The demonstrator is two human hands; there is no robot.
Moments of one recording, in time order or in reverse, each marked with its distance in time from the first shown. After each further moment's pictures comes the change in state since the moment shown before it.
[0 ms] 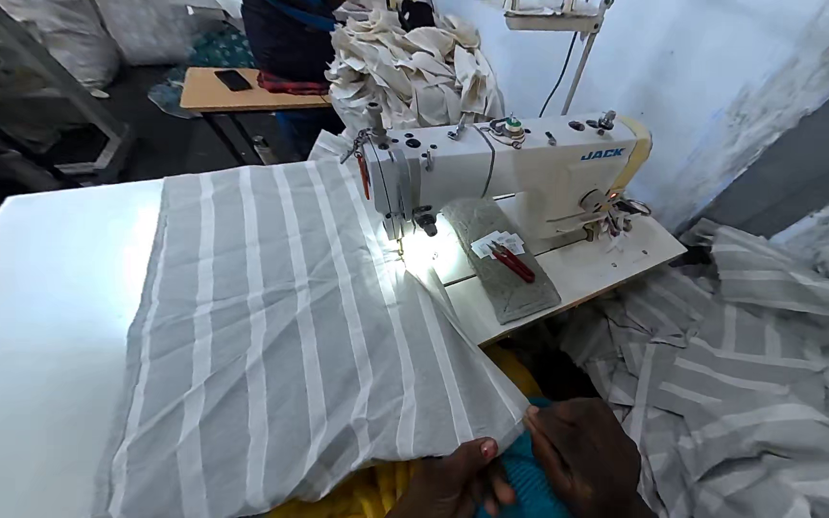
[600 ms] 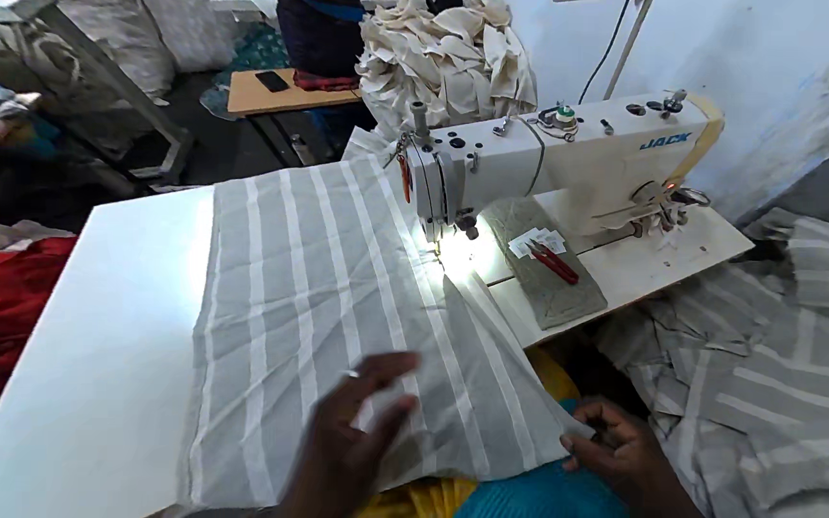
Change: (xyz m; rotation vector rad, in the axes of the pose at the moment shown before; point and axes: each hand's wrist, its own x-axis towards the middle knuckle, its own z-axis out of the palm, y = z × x) left_hand -0.031 0.140 -0.039 1.444 0.274 0.543; right_hand 0.014 -0.003 -0.003 0.859 -0.446 0.925
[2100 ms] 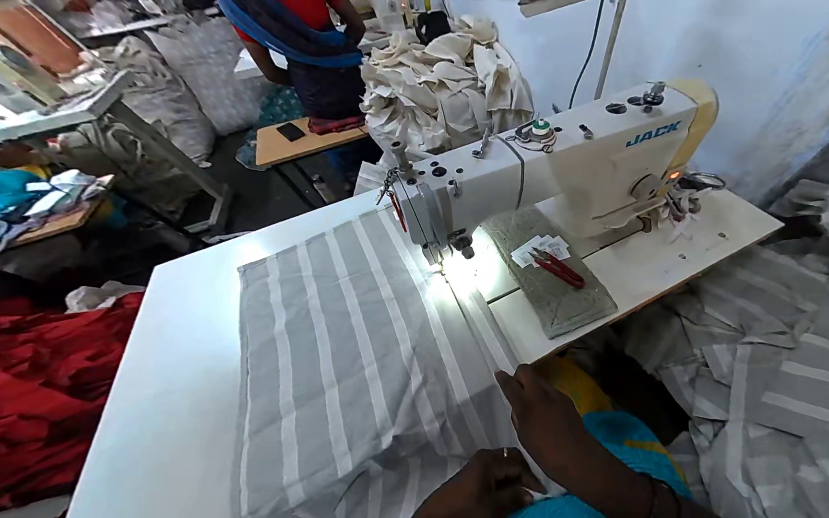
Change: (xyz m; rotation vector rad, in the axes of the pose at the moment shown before) left_hand -0.019 -0.075 0.110 -0.332 -0.828 -0.117; right_hand 0.080 -0.006 0.073 -1.029 -0.328 0.056
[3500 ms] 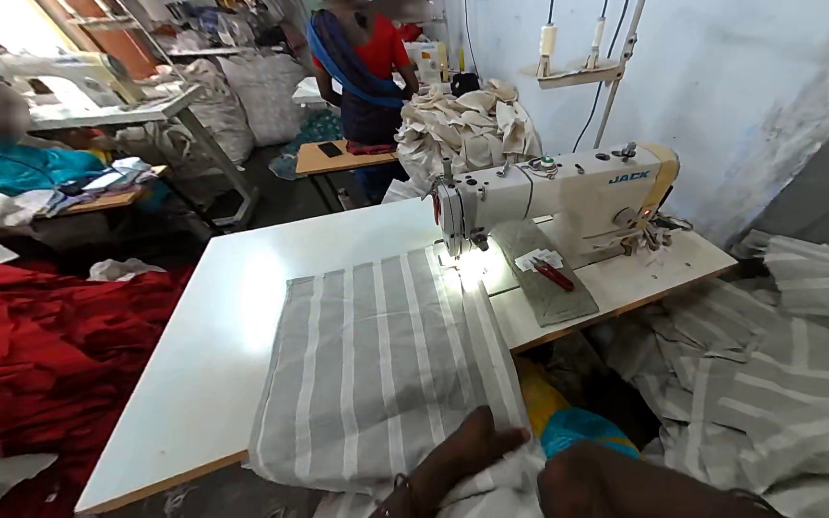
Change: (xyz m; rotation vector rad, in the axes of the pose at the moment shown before) left_hand 0.001 0.045 0.026 0.054 0.337 -0.377; right_hand -0.121 0.024 -0.033 0.360 -0.300 -0.783
